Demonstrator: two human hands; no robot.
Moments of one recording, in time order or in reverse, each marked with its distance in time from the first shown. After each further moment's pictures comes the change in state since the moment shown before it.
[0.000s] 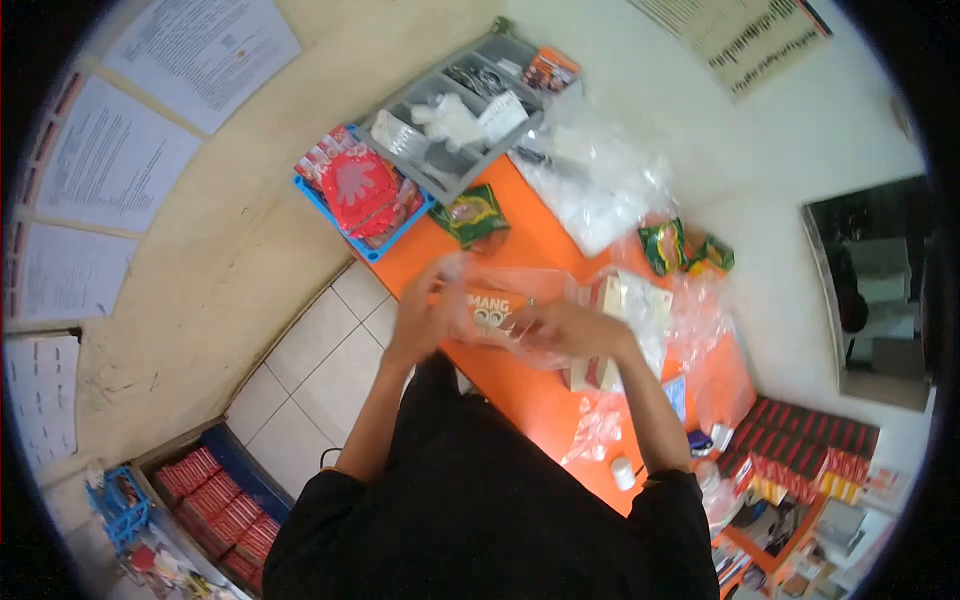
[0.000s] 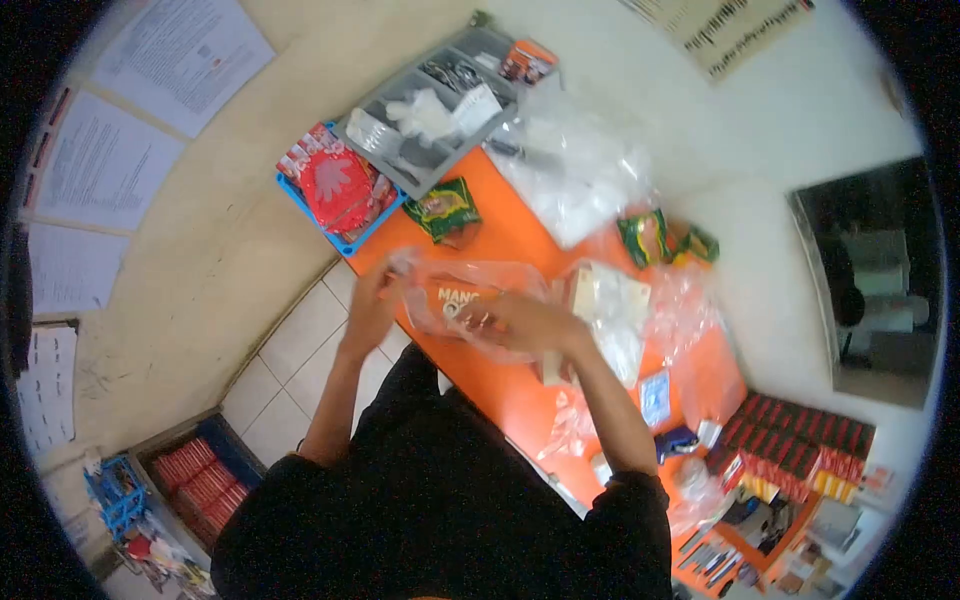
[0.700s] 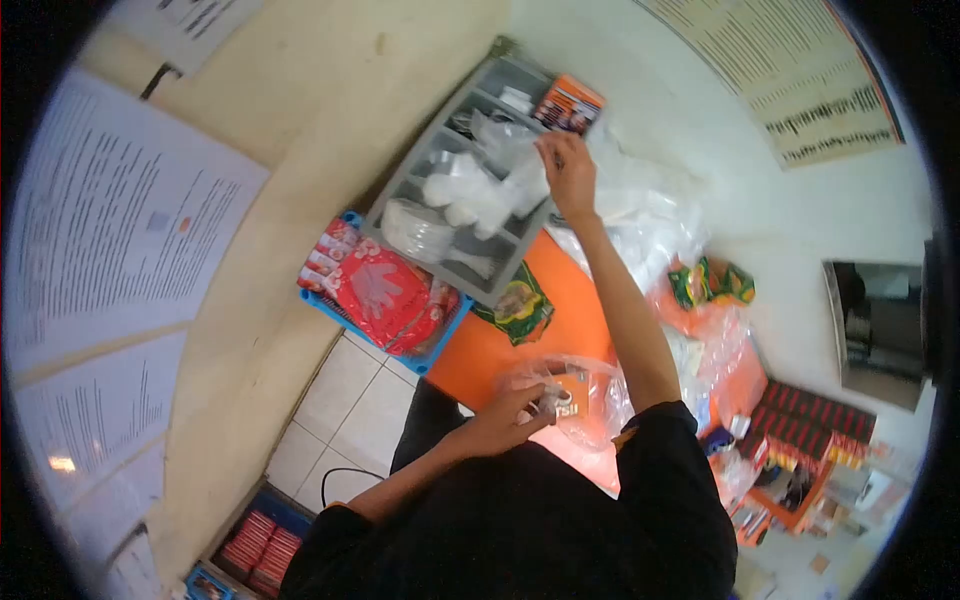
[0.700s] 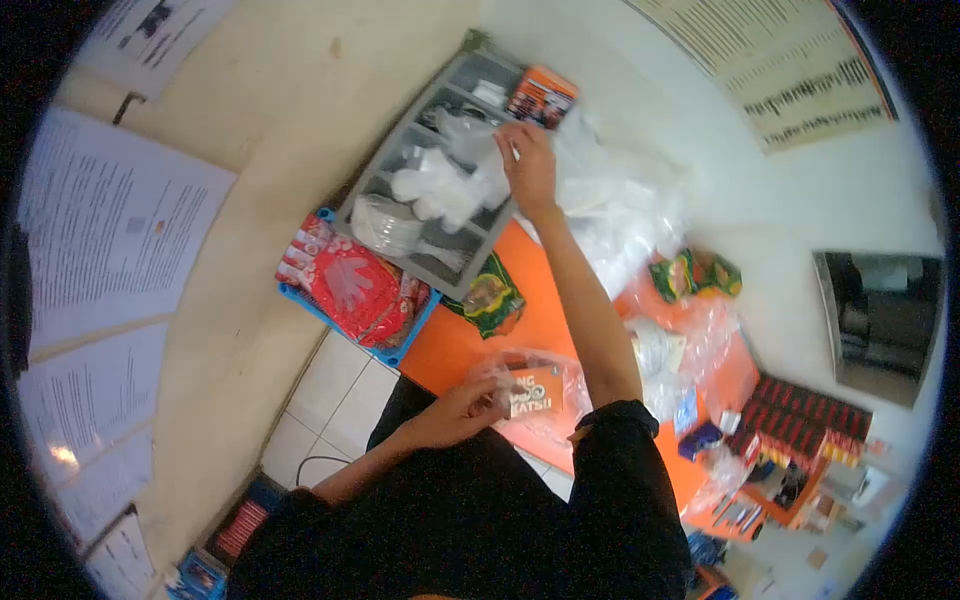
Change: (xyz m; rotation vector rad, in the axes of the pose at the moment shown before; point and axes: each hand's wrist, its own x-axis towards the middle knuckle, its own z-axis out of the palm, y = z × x) left_hand 0.118 -0.006 -0.056 -0.220 -0.830 -0.248; right_hand 0.316 0.161 -0.166 -0.344 1.276 0.072
